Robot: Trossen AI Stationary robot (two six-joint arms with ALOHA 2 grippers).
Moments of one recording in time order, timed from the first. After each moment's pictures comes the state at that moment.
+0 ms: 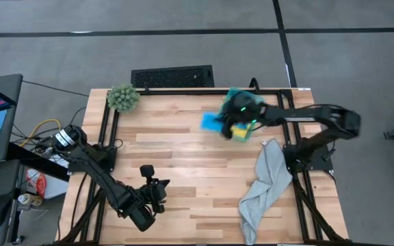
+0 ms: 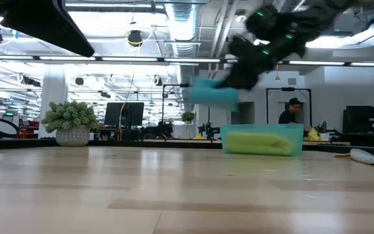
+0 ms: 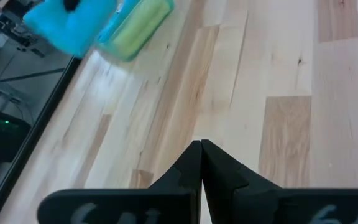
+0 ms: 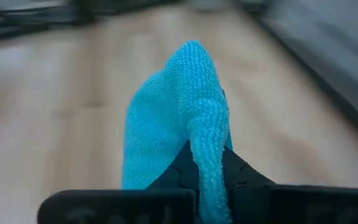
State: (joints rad) left arm -0.78 1.69 1.12 -0.80 -0.97 -0.77; right arm -0.33 1.46 0.81 0.08 -0.17 -0.03
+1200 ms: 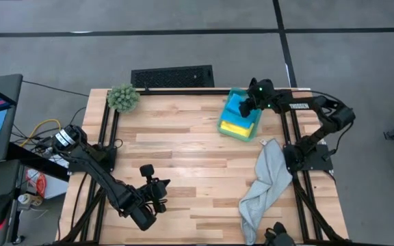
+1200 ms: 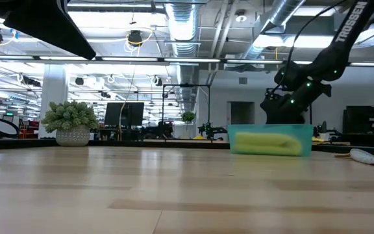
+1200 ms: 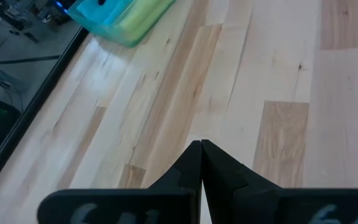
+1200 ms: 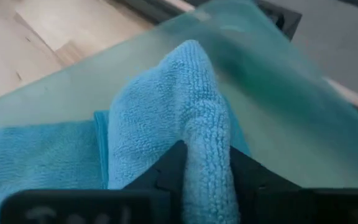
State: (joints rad) left arm -0.77 1.69 1.12 -0.80 -0.95 -0.83; right arm -0.95 1.56 0.58 0.19 -0.26 -0.06
